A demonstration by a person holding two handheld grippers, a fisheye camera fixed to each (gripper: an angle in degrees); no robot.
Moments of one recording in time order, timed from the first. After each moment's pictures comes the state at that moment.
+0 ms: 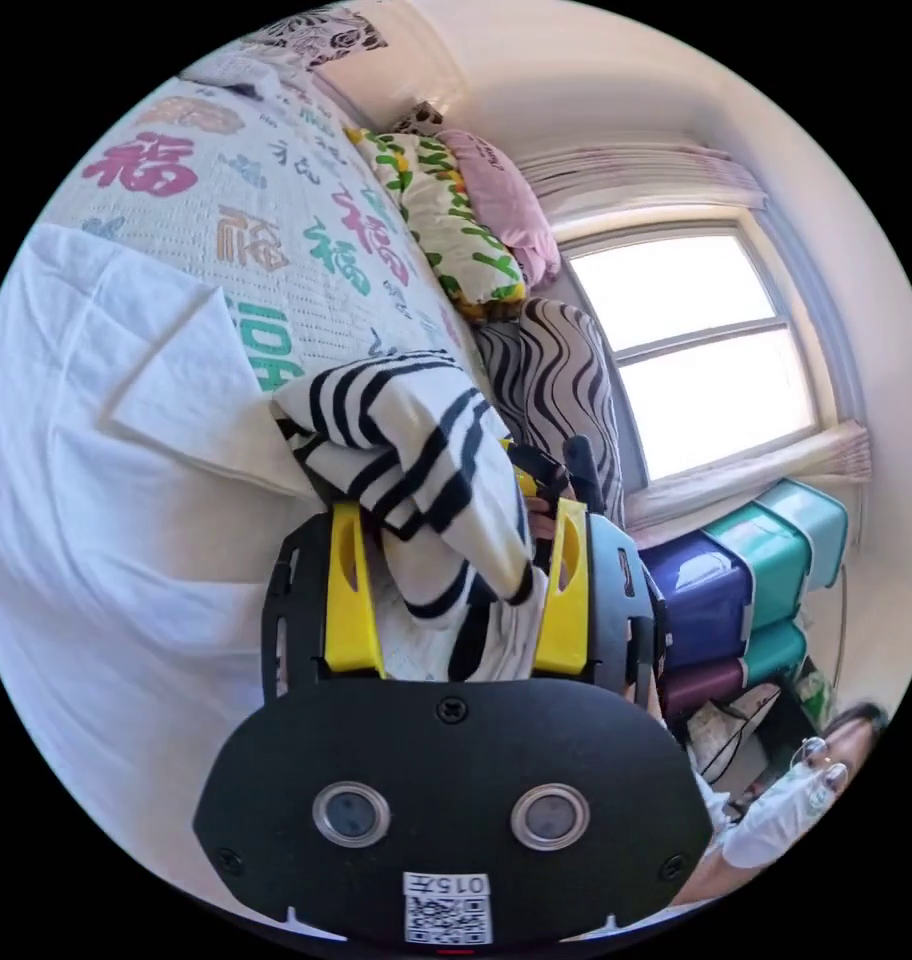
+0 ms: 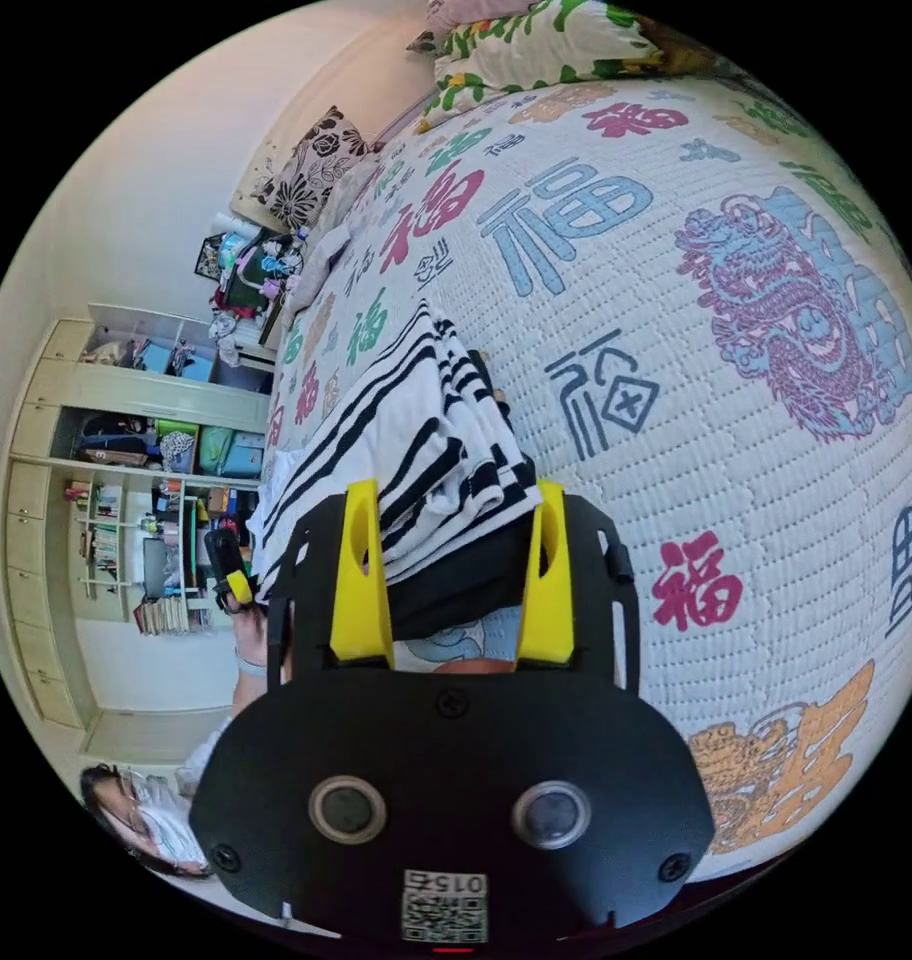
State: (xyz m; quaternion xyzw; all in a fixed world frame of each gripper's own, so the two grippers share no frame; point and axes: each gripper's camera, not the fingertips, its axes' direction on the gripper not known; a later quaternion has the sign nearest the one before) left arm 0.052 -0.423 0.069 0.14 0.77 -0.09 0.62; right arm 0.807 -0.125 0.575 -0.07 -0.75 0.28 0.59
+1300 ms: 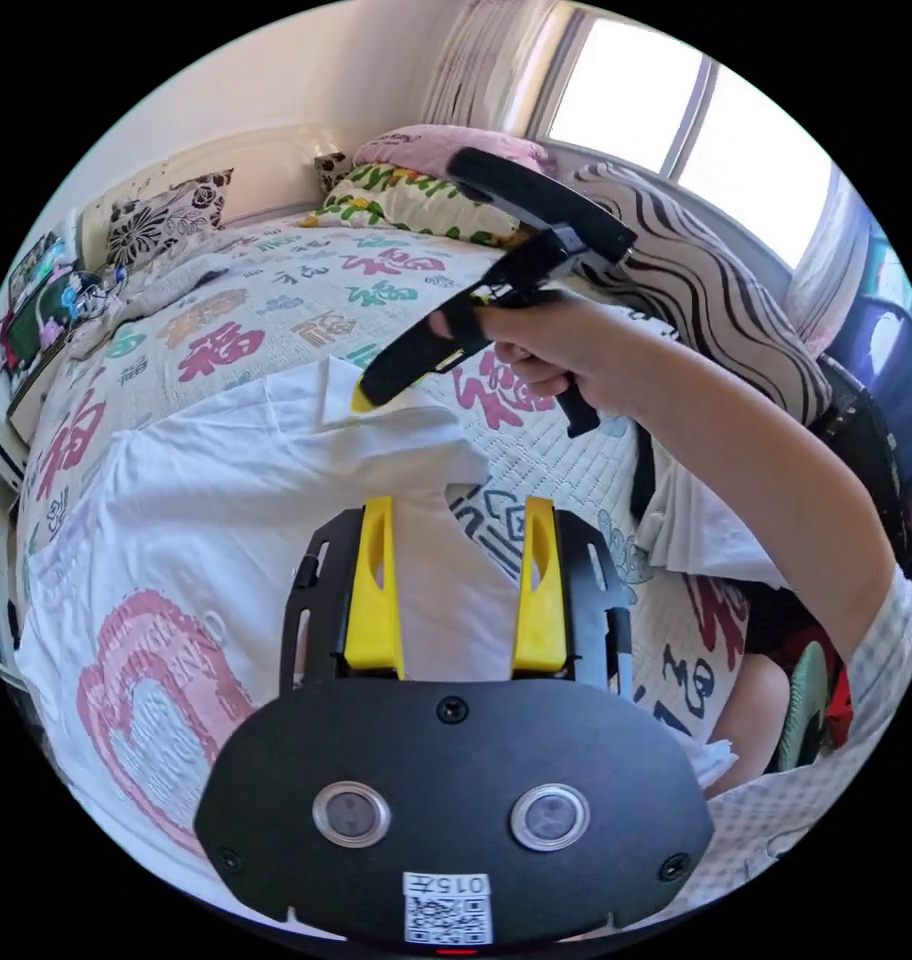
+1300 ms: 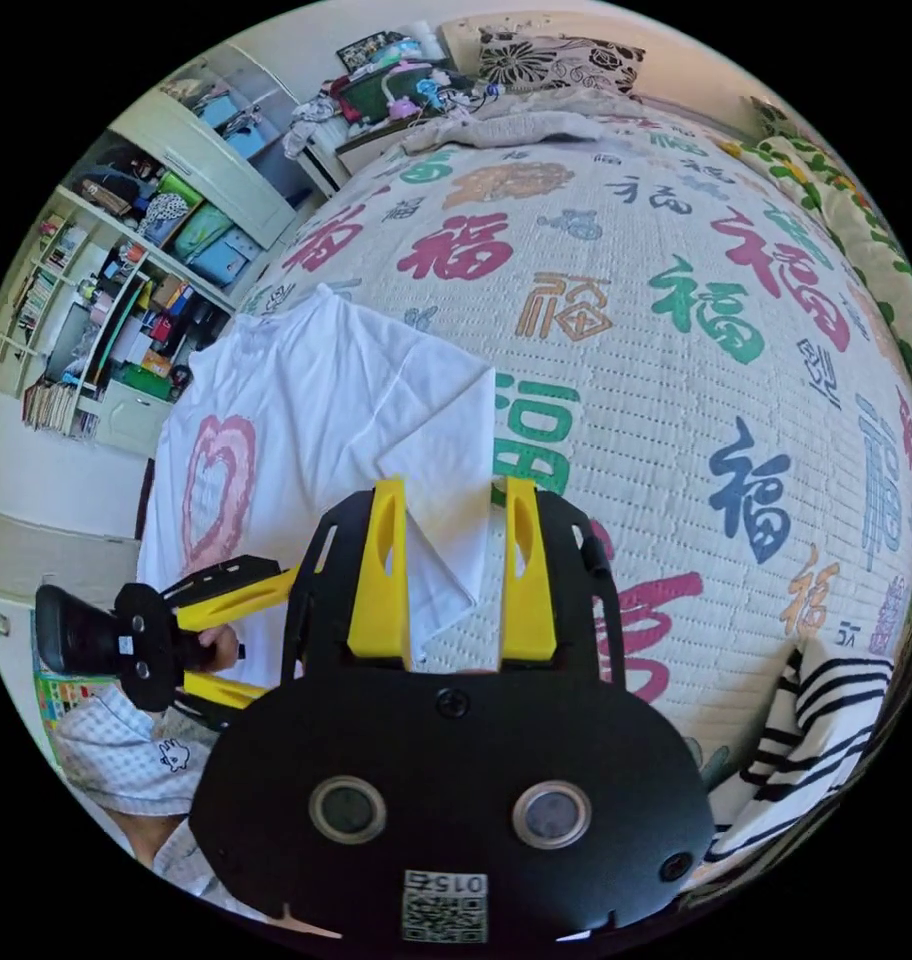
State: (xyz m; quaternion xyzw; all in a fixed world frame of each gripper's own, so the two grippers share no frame) left arm 0.168 -0.282 -0.037 0.23 0.42 0.07 0.88; right arm 0.659 -0.311 0.329 0.03 -0.65 0.04 0.75
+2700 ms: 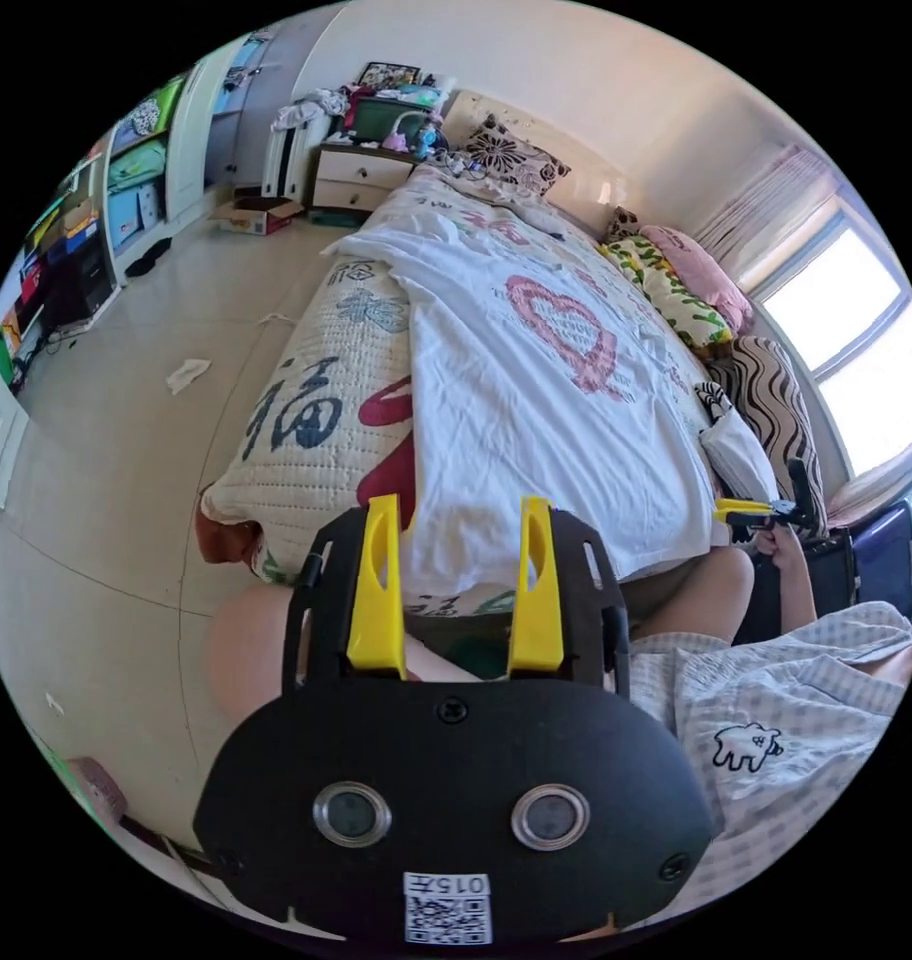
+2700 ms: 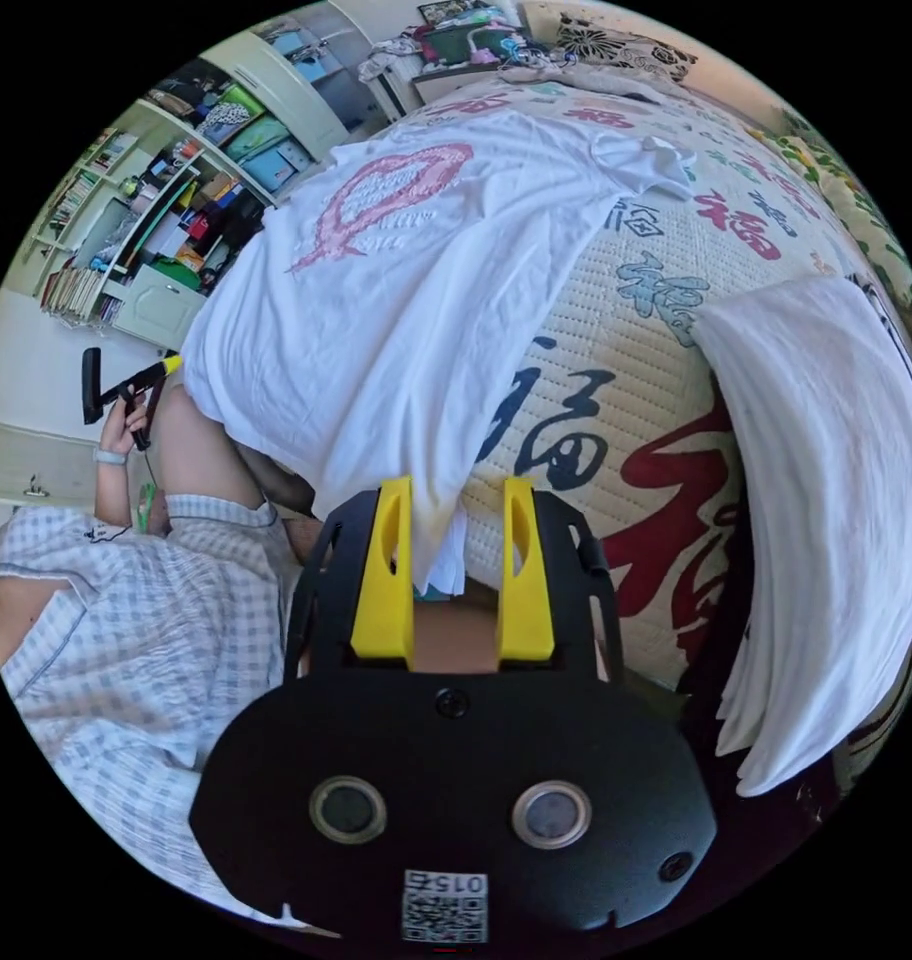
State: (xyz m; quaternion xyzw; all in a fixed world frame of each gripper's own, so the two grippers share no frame) left arm -0.173 0.206 -0.051 0.13 0.42 -0.28 0.85; right arm 0.406 0.092 0.125 0.00 -0.67 -0.04 0.74
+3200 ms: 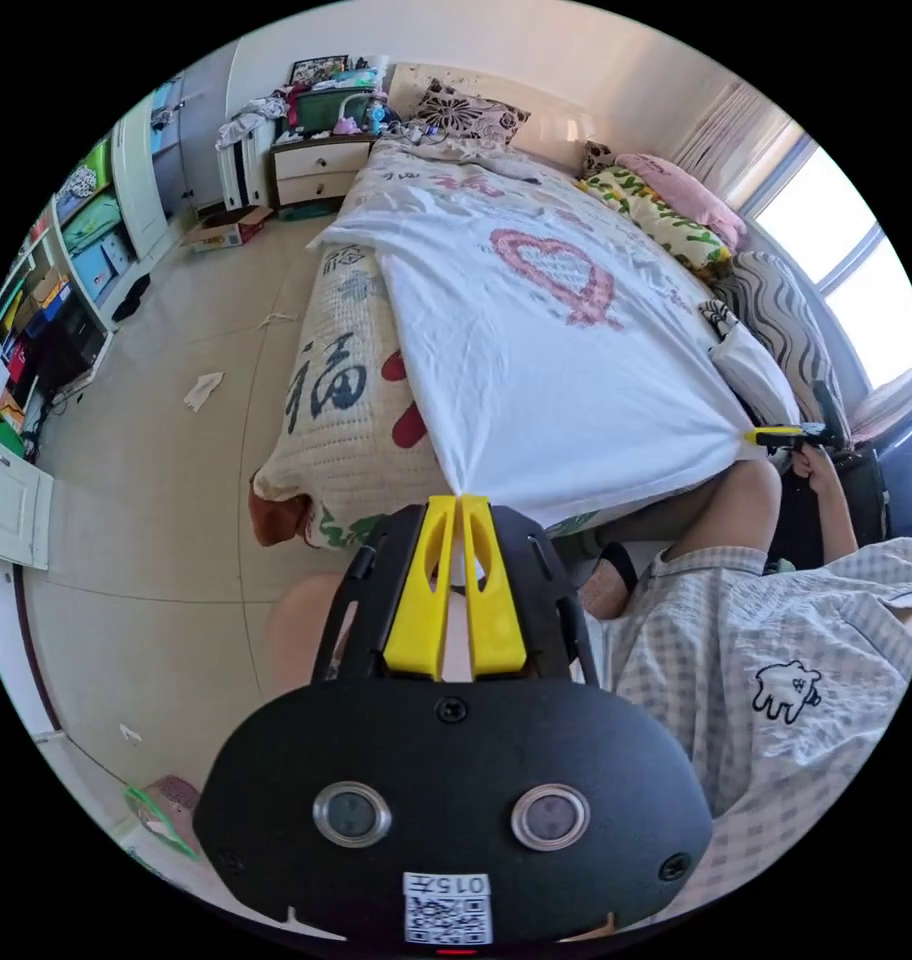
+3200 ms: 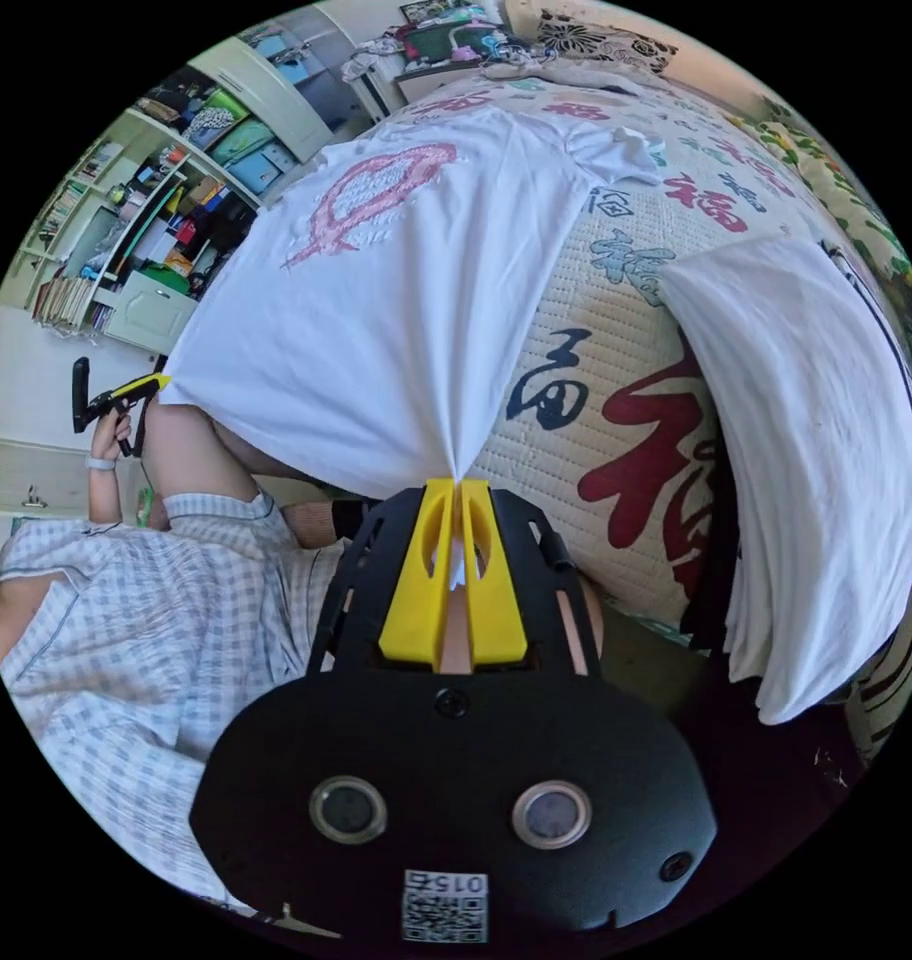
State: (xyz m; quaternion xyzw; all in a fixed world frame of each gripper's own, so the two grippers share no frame) left arm -0.234 0.227 -0.106 0.06 0.37 -0.18 0.91; right arm 0.358 0.151 0.125 -0.02 -0.67 -0.02 0.75
